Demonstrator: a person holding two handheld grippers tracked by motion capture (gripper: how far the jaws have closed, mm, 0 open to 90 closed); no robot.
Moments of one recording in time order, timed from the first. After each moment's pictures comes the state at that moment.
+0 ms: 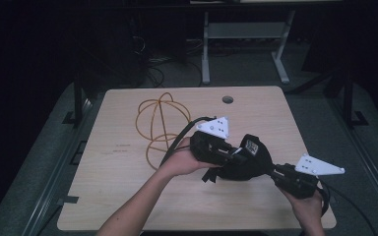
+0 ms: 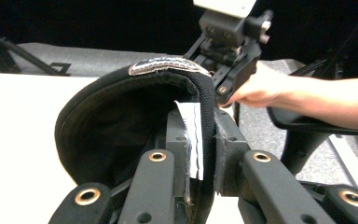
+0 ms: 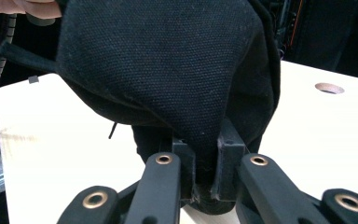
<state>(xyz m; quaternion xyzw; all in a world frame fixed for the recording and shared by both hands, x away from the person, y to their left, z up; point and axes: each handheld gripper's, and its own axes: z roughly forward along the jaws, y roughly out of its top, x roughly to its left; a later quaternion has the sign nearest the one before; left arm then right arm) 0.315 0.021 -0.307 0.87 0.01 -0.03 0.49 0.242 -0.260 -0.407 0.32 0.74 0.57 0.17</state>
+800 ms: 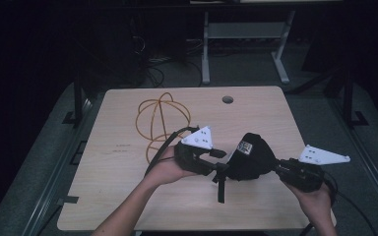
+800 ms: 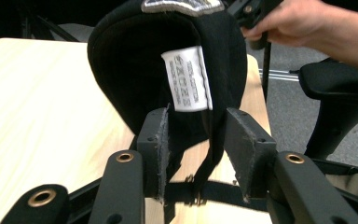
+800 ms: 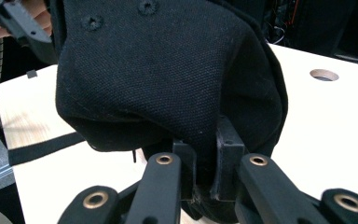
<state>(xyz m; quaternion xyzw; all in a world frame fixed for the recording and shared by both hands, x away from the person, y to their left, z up) 0.302 0.059 -0.328 0.88 0.05 0.02 0.47 0.250 -0.266 -0.381 0.34 0.76 0.53 0.15</state>
